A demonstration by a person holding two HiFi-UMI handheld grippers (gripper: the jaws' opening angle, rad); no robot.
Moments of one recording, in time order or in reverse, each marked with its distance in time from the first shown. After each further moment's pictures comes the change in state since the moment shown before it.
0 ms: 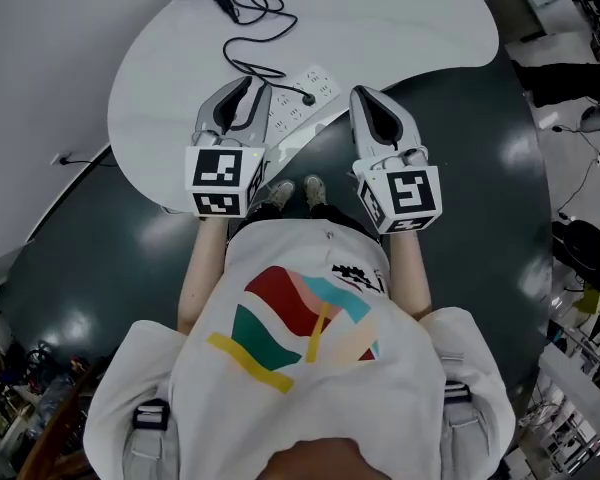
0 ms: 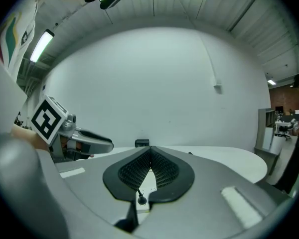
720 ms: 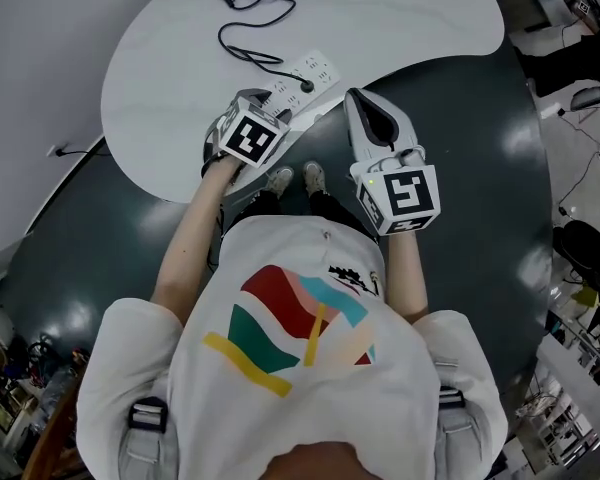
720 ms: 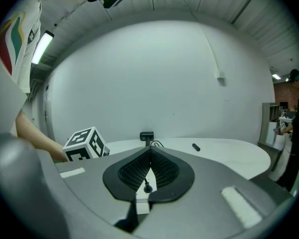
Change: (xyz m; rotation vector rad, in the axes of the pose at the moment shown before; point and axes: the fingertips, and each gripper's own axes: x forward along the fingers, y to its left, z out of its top) left arm 0.050 -0.046 -0.173 0.189 0.664 -0.328; right arm -0.003 0.013 -0.031 0.007 0.071 0.050
